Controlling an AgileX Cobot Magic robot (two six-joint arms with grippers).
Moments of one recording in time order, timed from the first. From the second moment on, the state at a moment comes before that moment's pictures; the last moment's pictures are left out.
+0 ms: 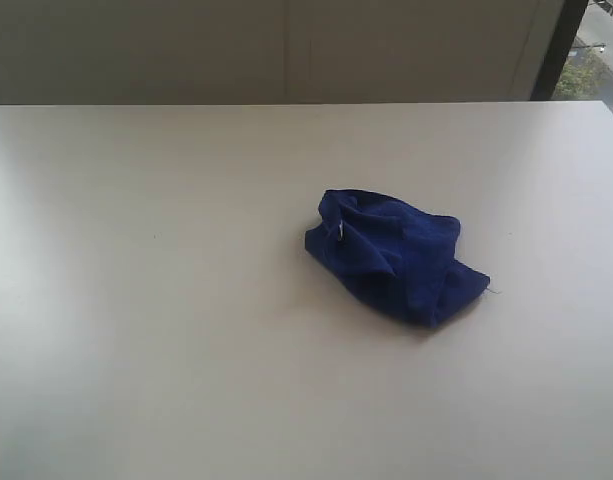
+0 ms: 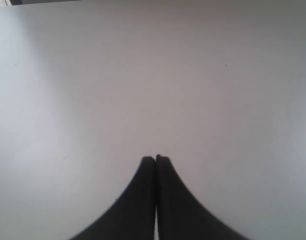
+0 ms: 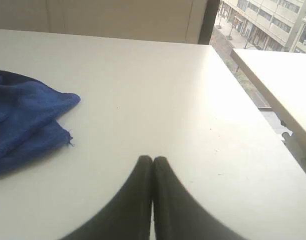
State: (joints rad) left arm -0.03 0.00 0.02 -0.11 0.42 0.13; right arm -0.20 0.01 -0.01 -0.06 0.34 -0.03
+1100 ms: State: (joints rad) left arm -0.03 0.00 0.02 -0.11 0.42 0.13; right arm -0.20 0.01 -0.01 -0.06 -0.11 -0.03
